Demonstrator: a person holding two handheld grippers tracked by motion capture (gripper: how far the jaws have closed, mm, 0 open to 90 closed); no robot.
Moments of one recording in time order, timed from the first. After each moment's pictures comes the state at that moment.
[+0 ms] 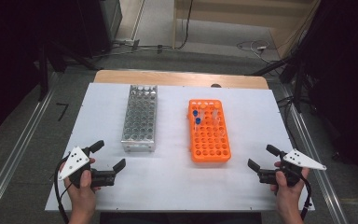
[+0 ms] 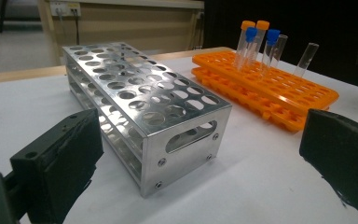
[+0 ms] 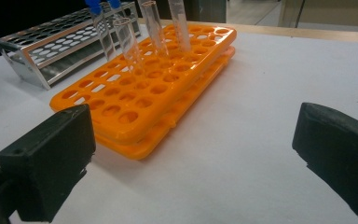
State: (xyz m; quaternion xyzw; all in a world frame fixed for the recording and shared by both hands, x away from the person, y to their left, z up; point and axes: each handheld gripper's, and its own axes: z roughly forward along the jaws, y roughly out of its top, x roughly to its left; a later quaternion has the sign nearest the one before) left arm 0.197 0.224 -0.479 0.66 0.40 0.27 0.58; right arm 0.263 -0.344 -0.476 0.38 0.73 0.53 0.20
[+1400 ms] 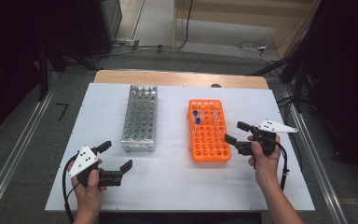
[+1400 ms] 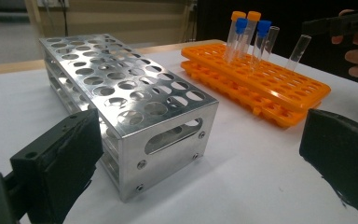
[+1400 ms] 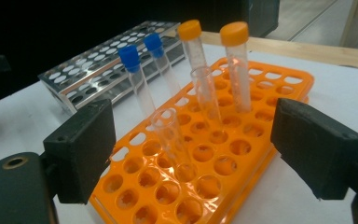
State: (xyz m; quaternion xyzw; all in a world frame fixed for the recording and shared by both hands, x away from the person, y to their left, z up) left arm 0.202 0.209 -0.481 0.68 0.39 0.25 0.57; right arm 0.333 -0.278 -0.446 0.33 0.76 0.55 0.12
